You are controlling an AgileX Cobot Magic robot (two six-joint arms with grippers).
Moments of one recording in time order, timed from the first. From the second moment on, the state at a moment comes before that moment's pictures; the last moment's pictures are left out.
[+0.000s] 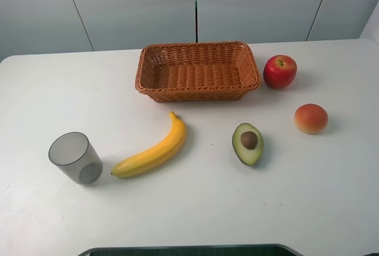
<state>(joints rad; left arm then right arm) 0.01 0.00 -0.51 0.02 1.08 0.00 0.10 0.10 -0.55 0.09 1.15 0.04</state>
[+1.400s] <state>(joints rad) 0.01 0.00 -0.51 0.02 1.08 0.00 0.80 1.39 -0.75 -0.08 0.79 0.53</state>
